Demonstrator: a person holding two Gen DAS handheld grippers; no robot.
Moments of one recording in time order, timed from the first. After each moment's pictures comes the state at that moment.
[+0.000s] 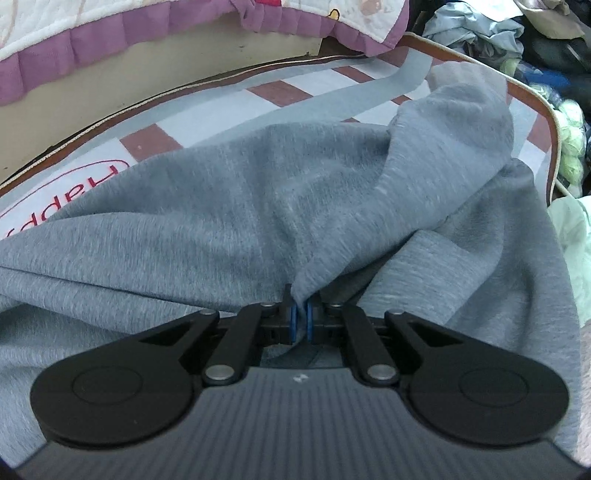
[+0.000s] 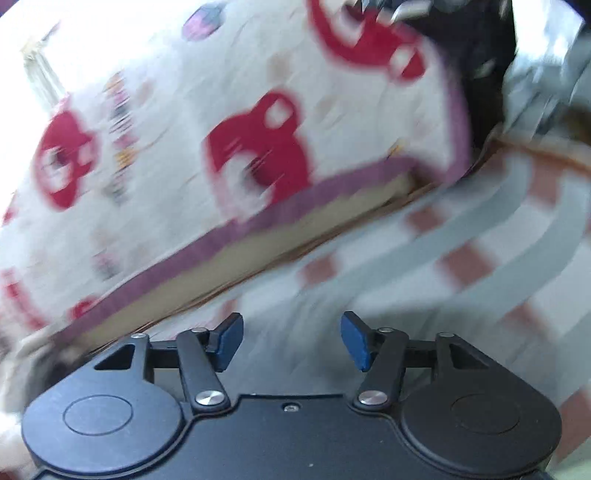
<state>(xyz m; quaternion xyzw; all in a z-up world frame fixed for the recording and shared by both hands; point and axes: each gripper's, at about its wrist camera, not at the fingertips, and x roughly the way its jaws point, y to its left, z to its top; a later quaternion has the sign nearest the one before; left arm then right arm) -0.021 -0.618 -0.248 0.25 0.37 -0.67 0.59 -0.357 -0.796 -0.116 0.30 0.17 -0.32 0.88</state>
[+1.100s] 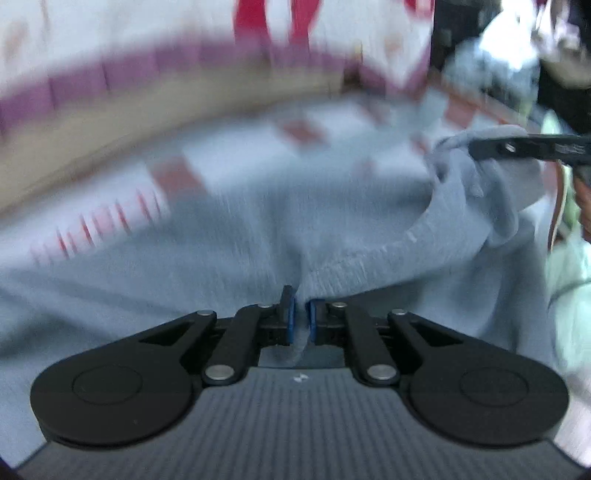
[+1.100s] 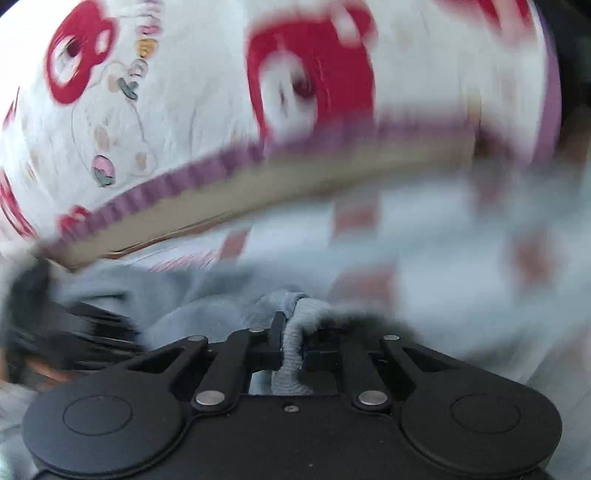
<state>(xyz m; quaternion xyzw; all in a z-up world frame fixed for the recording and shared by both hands) 0.004 -0.623 -0.201 0.20 0.35 -0.66 0.64 -0.263 -0.805 -0.138 0.21 0.28 -0.25 0.90</state>
